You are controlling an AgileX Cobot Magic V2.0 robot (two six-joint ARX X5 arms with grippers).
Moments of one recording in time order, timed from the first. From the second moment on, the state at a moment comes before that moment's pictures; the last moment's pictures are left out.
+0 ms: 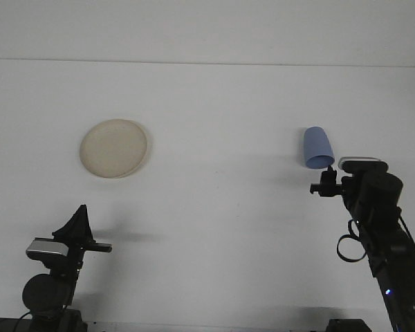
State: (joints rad) left arm -0.10 0.01 0.03 0.22 -0.05 -0.04; right arm 0.02 1.02 0.87 -0.32 0.03 0.03
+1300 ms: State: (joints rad) left arm -0.10 0.01 0.03 0.22 -0.05 -0.04; right arm -0.17 1.68 0.73 0.51 -0.19 -0.05
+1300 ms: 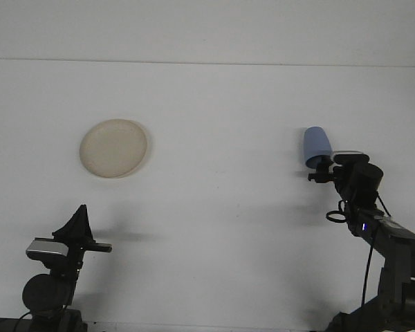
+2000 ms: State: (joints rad) left arm -0.10 0.01 0.03 0.22 -0.05 -0.04; right arm -0.17 1.76 0.79 0.58 -0.26 -0.05
